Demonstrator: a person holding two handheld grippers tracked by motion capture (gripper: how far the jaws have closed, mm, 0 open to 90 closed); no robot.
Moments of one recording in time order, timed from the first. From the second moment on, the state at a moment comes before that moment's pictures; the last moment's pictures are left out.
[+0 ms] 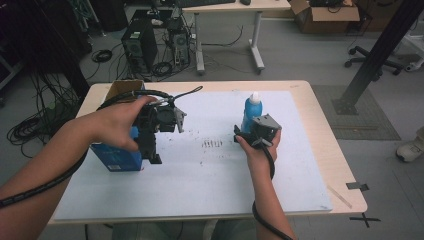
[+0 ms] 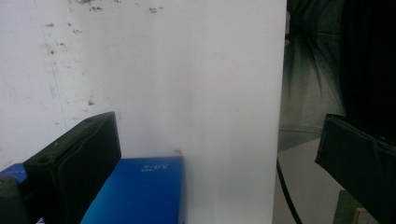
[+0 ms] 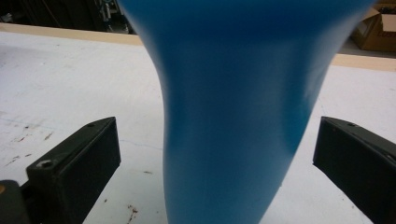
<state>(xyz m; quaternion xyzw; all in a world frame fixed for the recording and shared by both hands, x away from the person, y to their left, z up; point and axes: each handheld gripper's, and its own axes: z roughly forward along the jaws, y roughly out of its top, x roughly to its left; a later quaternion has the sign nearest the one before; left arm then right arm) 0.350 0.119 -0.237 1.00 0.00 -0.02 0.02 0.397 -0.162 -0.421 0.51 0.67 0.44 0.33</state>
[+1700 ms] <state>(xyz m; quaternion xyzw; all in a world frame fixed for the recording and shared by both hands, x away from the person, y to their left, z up) 0.353 0.123 -0.239 1.00 0.00 -0.02 0.02 0.408 -0.155 -0.436 0.52 0.64 0.46 0.35</state>
